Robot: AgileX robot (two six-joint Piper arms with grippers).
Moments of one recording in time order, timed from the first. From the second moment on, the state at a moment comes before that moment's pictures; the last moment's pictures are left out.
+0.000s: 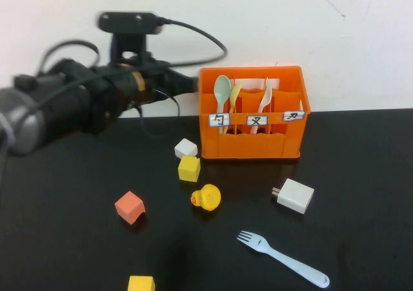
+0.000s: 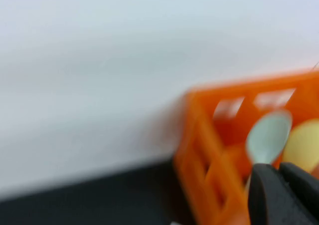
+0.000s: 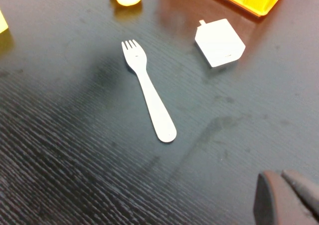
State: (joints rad) right arm 0.06 0.48 -0.34 0.54 0.75 -0.86; left arm -0.37 1.75 -1.29 0.34 0.07 -0.53
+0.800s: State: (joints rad) right arm 0.07 0.54 -0.34 0.67 0.82 -1.10; left arm -0.38 0.72 -0.58 0.19 0.42 -0.58
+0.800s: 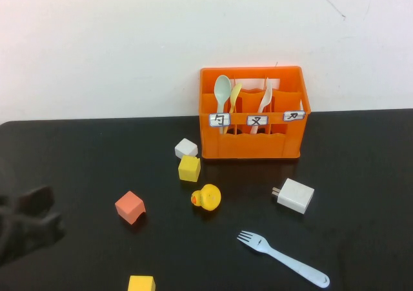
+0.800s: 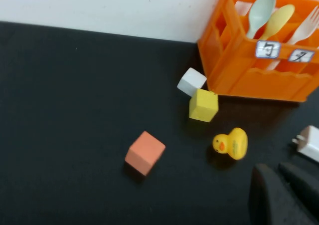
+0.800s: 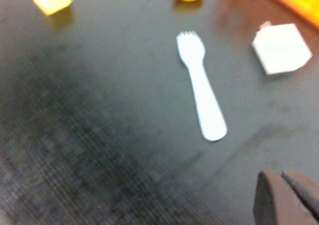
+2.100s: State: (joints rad) right arm 0.63 1.70 -0.99 -0.14 0.73 -0.52; left arm -0.38 0.33 -0.34 0.12 0.49 -0.61
